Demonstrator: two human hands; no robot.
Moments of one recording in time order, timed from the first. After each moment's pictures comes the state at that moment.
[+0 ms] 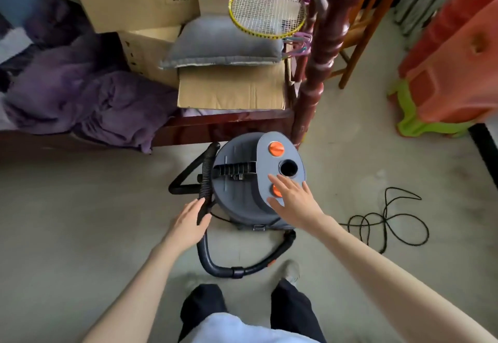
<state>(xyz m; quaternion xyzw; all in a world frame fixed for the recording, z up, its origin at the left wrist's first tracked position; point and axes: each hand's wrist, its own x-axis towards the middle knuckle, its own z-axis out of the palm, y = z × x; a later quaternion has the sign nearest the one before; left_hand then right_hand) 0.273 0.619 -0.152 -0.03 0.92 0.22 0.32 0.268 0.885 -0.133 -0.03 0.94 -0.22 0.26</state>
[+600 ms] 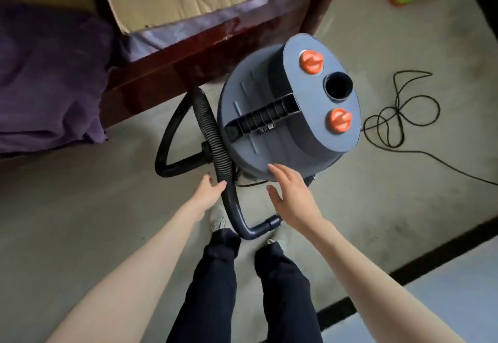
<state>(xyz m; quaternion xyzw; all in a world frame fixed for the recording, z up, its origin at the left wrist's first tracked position) 0.171 0.540 -0.360 -0.14 0.77 0.33 0.52 0.283 0.703 -0.299 0.23 0.89 -0.34 0.20</state>
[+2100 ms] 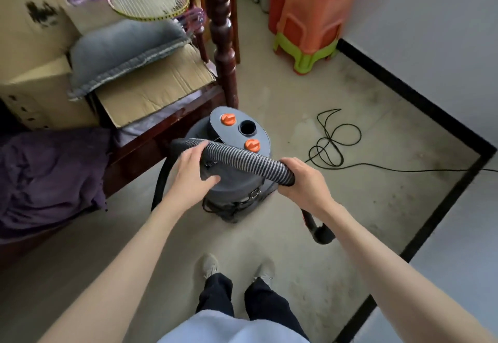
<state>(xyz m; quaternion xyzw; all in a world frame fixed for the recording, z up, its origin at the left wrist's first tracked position) 0.219 0.607 -0.106 0.28 0.87 0.31 0.27 0.404 0.778 -0.097 0.30 0.90 -0.32 -0.04</state>
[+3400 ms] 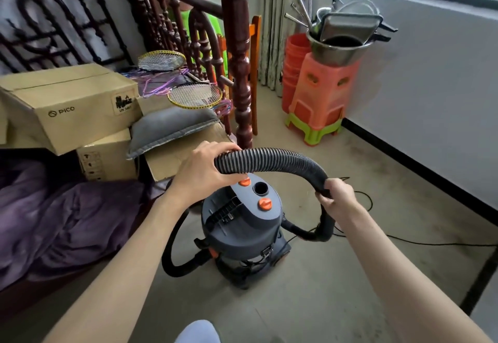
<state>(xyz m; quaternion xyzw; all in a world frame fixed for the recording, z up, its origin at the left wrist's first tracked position) 0.223 0.622 0.081 0.46 0.82 0.32 0.03 0.384 0.840 -0.011 0.57 0.42 -0.68 -0.19</state>
